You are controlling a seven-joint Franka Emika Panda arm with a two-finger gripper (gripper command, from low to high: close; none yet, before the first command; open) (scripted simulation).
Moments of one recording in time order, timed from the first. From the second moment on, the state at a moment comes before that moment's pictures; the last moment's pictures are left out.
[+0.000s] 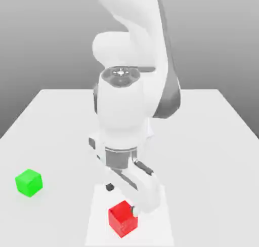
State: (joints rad) arm -0.21 0.26 0.15 -2.56 -0.12 2.82 1.74
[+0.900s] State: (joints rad) arm -0.50 0.04 -0.03 -2.63 0.00 2.67 1.88
